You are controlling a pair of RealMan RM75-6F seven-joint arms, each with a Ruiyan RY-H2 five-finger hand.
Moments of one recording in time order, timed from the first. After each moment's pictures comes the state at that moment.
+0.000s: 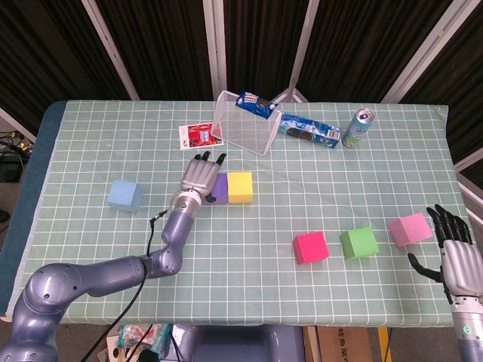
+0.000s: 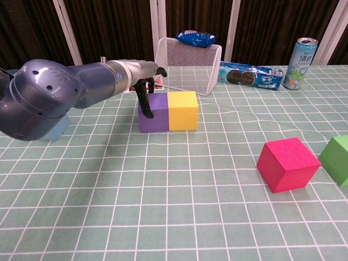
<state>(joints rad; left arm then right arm) -1.23 -1.82 -0.30 -1.07 0.41 0.85 0.78 0.09 -1.12 0.12 -1.62 -1.38 1.42 0.12</state>
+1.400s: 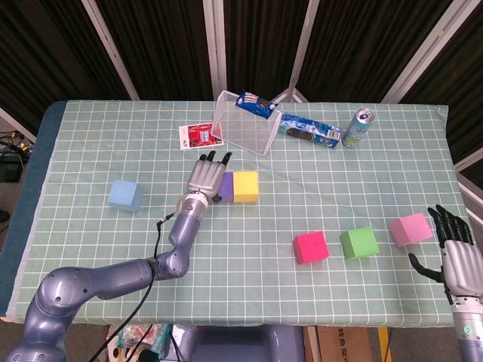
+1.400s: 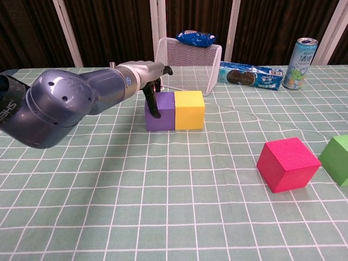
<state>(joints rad) -1.23 -1.88 -0.33 -1.02 0.45 0.85 0.75 0.09 -1.11 0.12 -1.63 -1.38 1.41 0.12</state>
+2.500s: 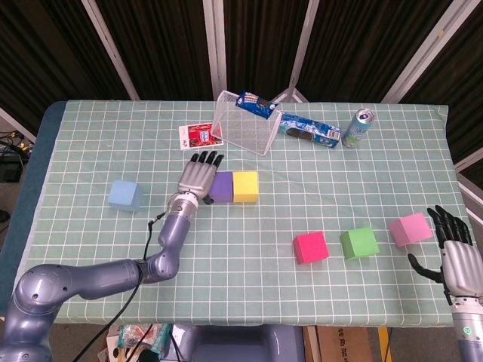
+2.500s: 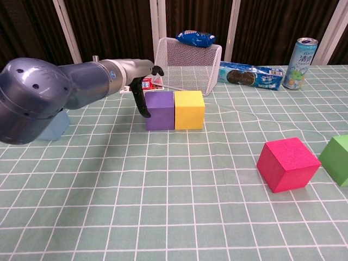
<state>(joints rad) -1.18 -1.78 -0.32 -1.18 0.42 0.91 0.78 0.09 -1.11 0.12 -1.64 -1.37 1.41 0.13</state>
